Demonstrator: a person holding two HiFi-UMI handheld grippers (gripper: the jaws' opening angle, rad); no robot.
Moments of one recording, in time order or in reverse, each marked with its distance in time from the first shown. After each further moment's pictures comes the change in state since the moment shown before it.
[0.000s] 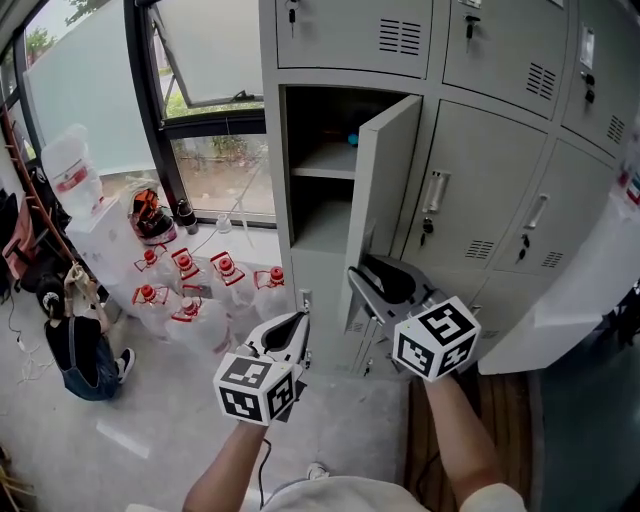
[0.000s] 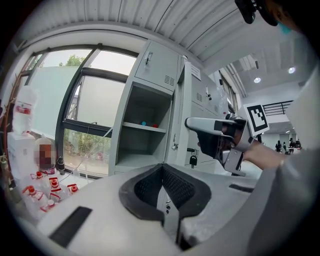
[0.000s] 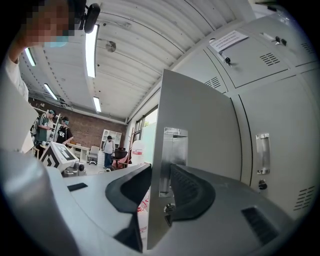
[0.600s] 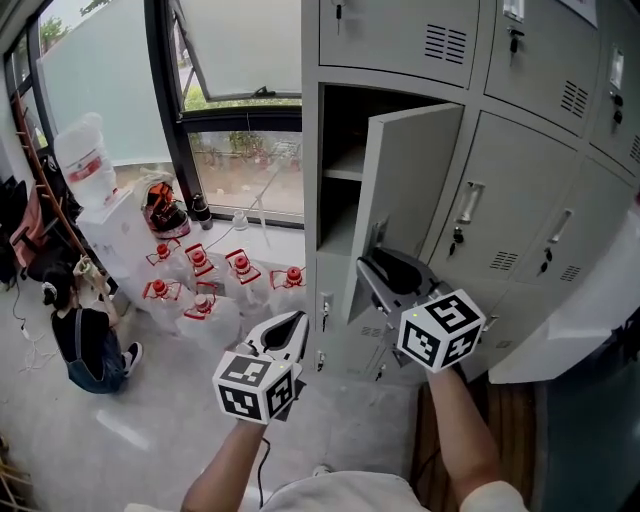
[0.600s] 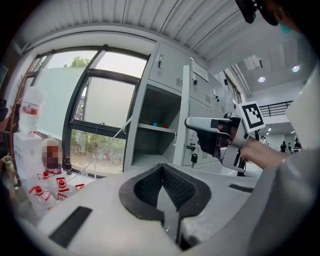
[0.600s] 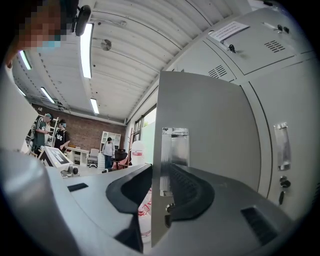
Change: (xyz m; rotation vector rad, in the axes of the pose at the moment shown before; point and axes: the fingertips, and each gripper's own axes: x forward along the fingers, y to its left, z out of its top) left arm -0.017 0.058 0.002 -0.013 -0.002 0.046; right arm 0.057 0.009 -0.001 0.044 0.005 0.003
